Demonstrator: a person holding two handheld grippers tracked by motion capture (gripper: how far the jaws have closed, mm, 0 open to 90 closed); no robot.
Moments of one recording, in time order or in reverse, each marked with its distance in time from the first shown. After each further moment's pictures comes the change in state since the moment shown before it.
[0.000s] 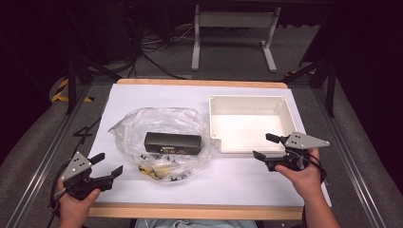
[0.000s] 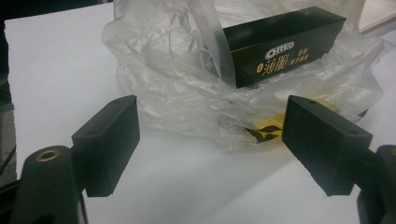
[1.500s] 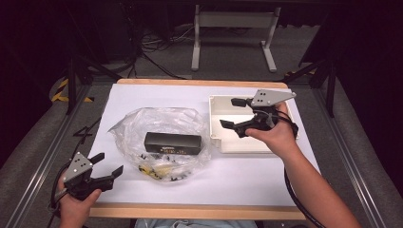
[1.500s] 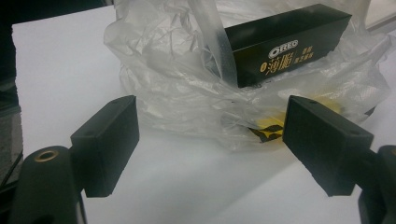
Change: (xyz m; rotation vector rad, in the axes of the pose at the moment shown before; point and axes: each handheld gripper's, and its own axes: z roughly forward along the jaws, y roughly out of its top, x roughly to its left) left arm -0.001 -0.001 -0.001 -0.001 0.021 0.022; right arm 0.009 0.125 0.072 -0.044 0.194 -0.143
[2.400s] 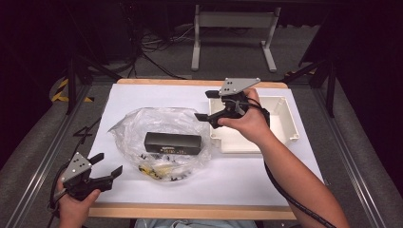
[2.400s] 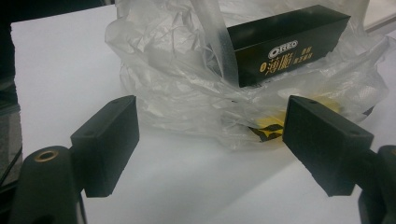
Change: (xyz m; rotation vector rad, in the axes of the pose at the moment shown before) left arm 0.002 -0.001 0.000 -0.001 -0.009 -0.005; right arm 0.004 0.035 0.062 0.061 0.070 -0.055
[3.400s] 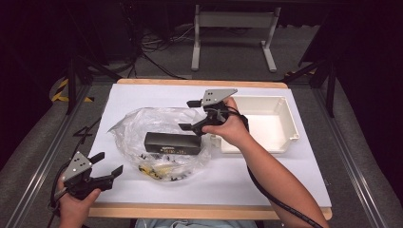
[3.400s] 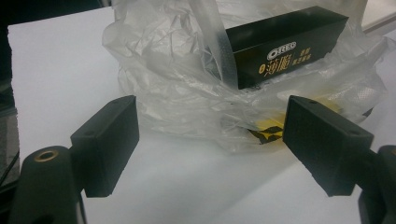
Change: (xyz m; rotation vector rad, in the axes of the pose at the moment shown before) left arm 0.000 0.001 0.002 -0.007 -0.009 0.002; right arm 0.005 -0.030 0.062 -0.054 0.135 0.001
